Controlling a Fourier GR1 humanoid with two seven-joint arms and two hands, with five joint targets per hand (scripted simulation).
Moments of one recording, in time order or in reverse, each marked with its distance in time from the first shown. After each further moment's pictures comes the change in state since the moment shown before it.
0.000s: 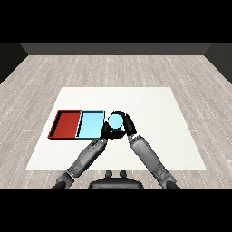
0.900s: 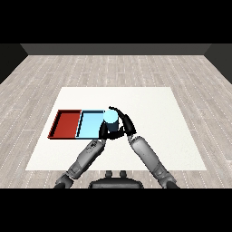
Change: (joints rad) left arm 0.032 0.003 0.026 -0.021 -0.039 0.070 -0.049; right arm 0.004 -0.001 0.000 0.037 -0.060 0.031 -0.040
